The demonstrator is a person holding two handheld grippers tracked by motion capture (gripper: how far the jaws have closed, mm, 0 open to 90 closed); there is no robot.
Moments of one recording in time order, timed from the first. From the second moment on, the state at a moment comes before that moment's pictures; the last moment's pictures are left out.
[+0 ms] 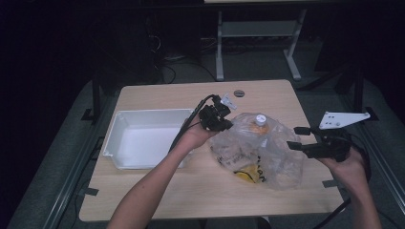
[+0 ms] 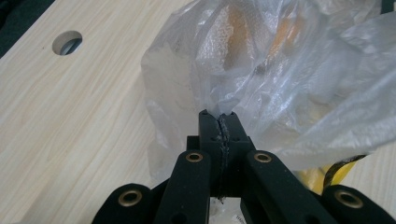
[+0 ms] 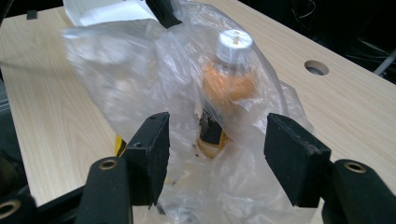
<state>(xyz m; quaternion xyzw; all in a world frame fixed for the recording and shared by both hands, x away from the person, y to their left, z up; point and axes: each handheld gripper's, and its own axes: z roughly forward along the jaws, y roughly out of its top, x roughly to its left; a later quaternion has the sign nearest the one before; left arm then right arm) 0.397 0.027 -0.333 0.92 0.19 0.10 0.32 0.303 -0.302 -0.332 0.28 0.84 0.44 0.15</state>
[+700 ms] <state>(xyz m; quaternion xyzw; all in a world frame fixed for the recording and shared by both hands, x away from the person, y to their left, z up) 0.400 0.030 -0.338 0.92 0.20 0.10 0.32 0.325 -0.304 -0.332 0.29 0.84 0.43 0.15</state>
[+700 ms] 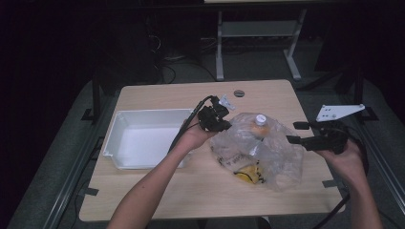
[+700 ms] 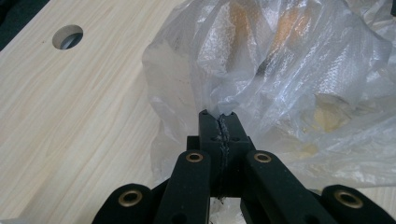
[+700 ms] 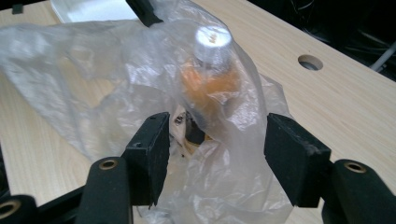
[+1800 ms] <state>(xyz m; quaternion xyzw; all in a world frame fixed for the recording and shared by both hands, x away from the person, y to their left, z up) 0.419 0.030 -0.348 0.92 0.20 0.10 0.31 0.405 -0.270 -0.346 0.24 0.91 0.34 0.08</state>
